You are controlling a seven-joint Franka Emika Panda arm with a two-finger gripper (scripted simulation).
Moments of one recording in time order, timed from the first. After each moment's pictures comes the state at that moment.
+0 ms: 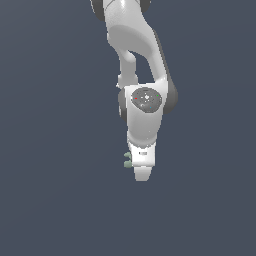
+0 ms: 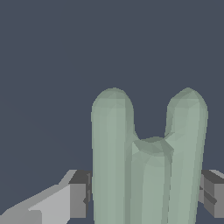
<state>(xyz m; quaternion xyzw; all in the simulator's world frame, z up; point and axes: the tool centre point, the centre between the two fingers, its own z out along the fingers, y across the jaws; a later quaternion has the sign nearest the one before) 0.082 0.042 0.136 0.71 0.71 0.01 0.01</state>
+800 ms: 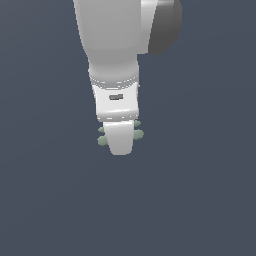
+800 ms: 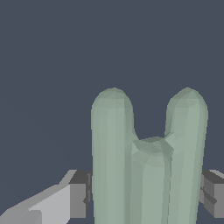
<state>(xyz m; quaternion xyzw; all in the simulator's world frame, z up) 0.096 -0.021 0.328 0.67 0.74 0.04 0.03</state>
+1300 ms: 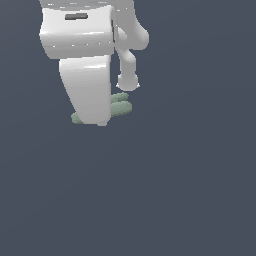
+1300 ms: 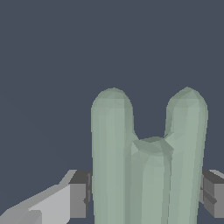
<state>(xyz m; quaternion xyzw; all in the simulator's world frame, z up) 0.103 -0.054 0.422 0.65 0.76 0.05 0.04</state>
